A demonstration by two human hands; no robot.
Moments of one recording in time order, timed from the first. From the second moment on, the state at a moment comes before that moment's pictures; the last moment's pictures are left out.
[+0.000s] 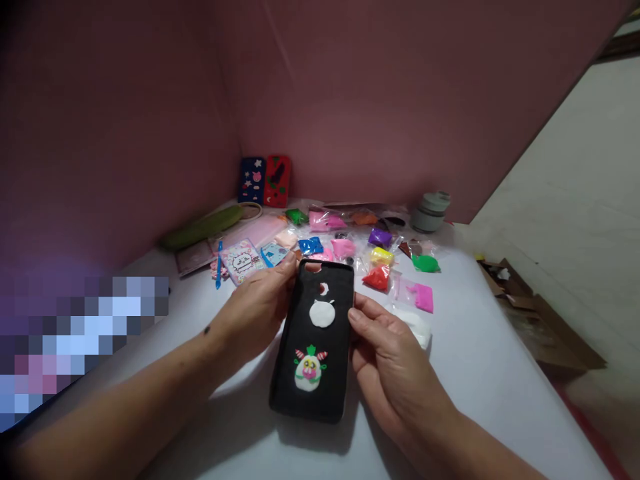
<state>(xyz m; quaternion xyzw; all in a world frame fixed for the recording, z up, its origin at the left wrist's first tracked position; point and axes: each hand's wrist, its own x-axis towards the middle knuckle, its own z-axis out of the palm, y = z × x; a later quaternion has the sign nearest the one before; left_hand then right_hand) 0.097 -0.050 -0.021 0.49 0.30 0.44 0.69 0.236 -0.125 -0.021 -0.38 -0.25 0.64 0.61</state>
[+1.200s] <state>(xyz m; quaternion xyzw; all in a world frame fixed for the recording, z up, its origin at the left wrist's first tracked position) 0.101 -0.069 -0.028 0.45 0.34 0.48 0.67 0.242 -0.133 -0.034 -0.53 -0.47 0.42 0.57</state>
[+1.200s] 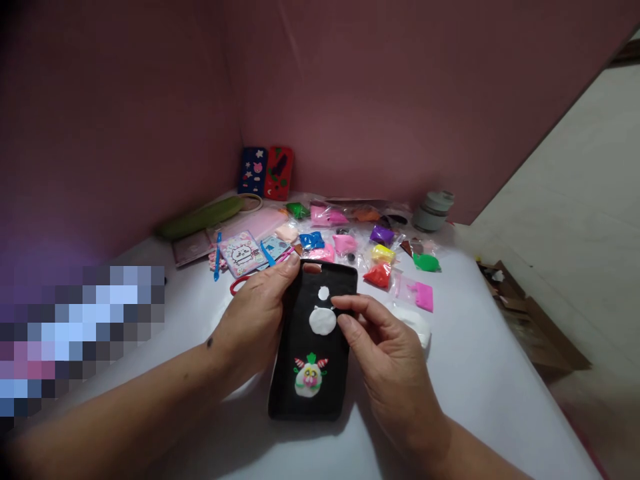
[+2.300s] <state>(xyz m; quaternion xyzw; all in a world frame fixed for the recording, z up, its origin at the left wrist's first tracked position) 0.103 -0.073 -0.020 0.46 0.36 0.46 0.67 0.245 -0.132 -0.039 -0.51 -0.48 0.43 0.57</state>
